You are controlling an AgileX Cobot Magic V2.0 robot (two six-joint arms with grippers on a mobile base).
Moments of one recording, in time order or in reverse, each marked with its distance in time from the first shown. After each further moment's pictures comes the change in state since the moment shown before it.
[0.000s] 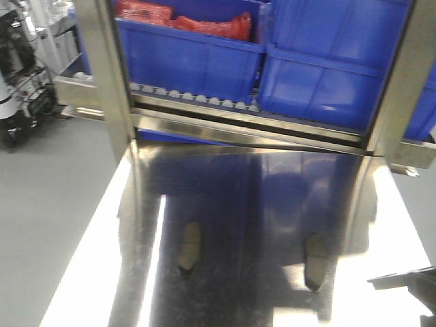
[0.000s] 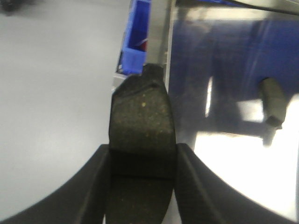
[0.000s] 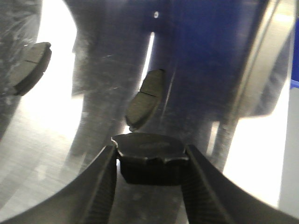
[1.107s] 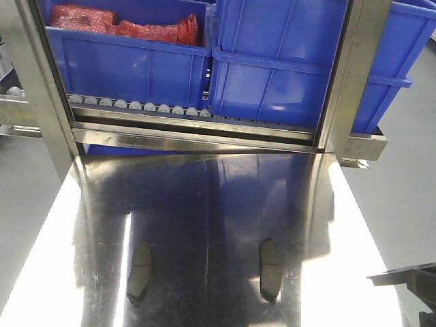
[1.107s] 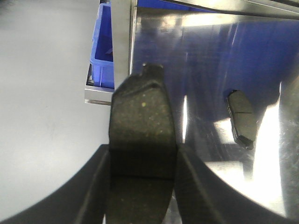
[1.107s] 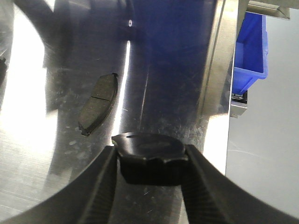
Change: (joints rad) left arm 0.000 0.000 0.000 0.000 0.000 0.000; right arm 0.000 0.000 0.000 0.000 -0.015 0.000
